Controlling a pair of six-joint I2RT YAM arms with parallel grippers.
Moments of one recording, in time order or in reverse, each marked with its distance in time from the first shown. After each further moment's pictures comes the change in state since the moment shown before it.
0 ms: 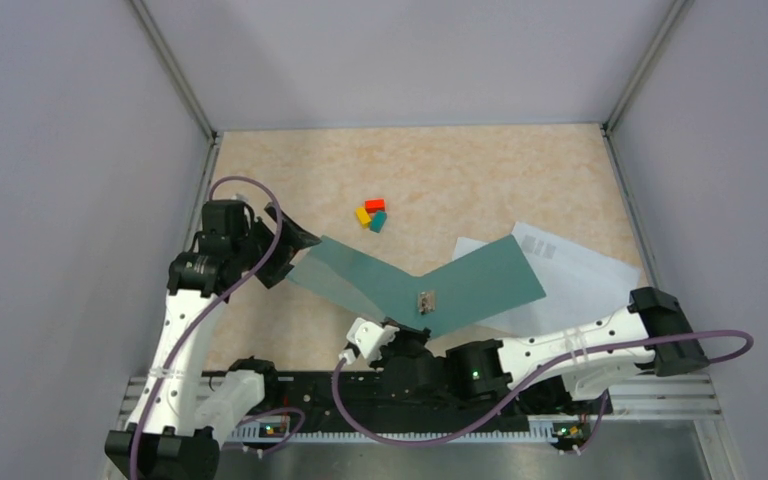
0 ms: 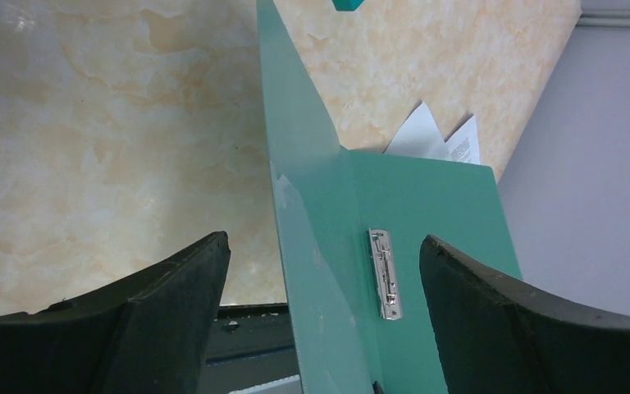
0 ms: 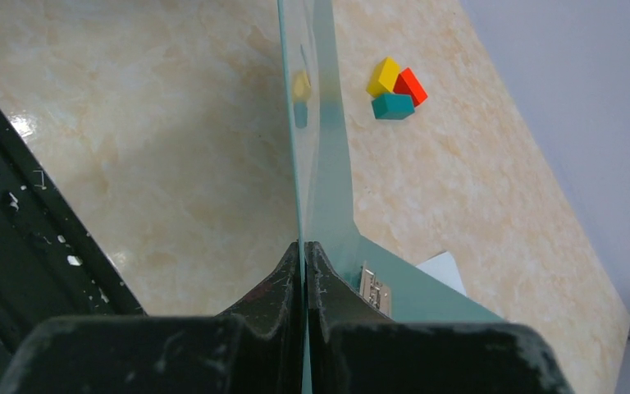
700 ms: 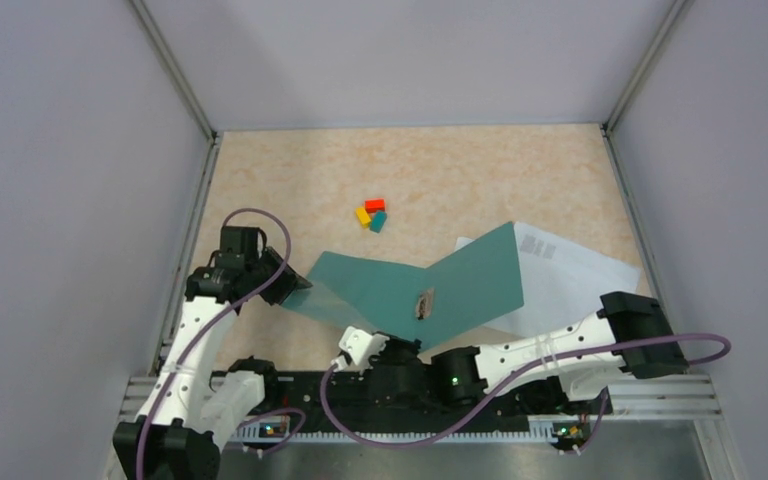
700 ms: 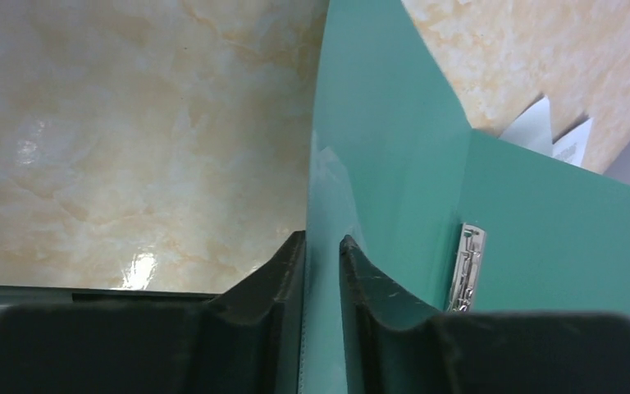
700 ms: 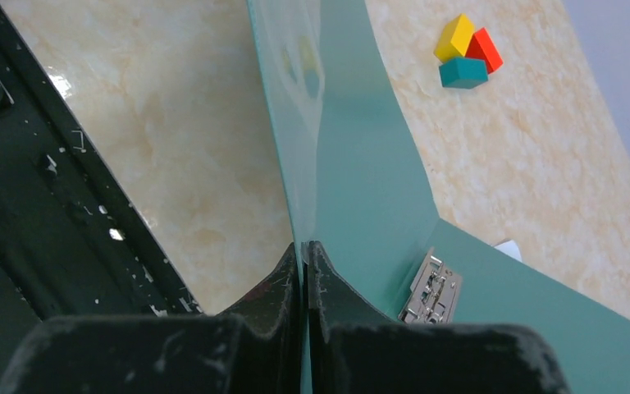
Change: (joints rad) left arm 0.003 -0.045 -0.230 0.005 -0.036 0.011; right arm -0.010 0.111 -0.015 -0.002 -0.086 0.117
